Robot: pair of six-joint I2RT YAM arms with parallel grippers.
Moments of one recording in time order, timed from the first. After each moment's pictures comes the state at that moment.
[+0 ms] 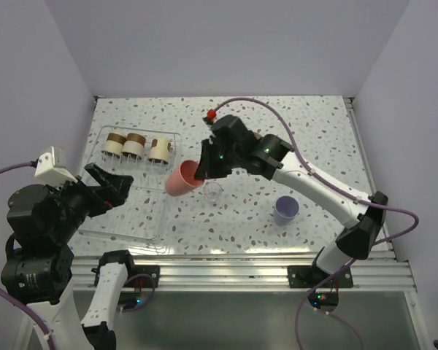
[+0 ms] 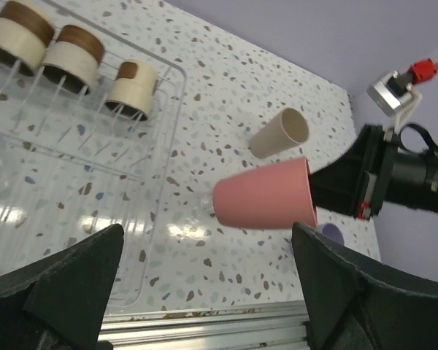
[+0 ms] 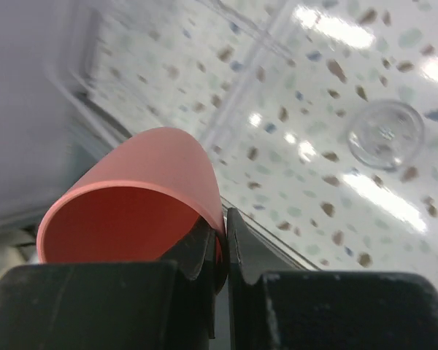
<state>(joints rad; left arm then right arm) 0.14 0.63 1.50 -1.25 0.26 -0.49 0.99 1.66 1.73 -0.91 0.01 0.68</state>
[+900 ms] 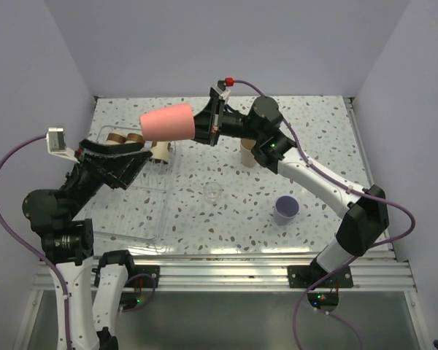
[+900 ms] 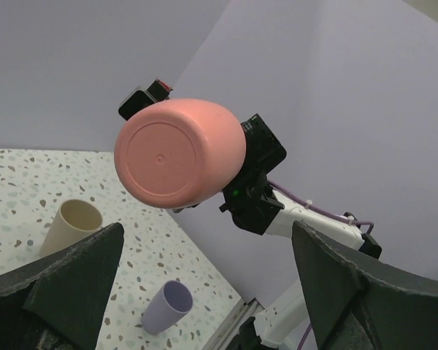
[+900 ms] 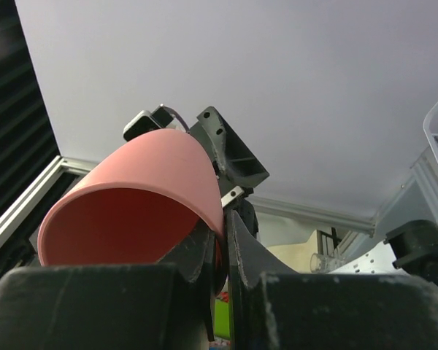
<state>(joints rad) 0.14 0.55 0.99 0.02 0.81 -1.07 0.72 1.61 1.46 0.41 -0.73 1.61</state>
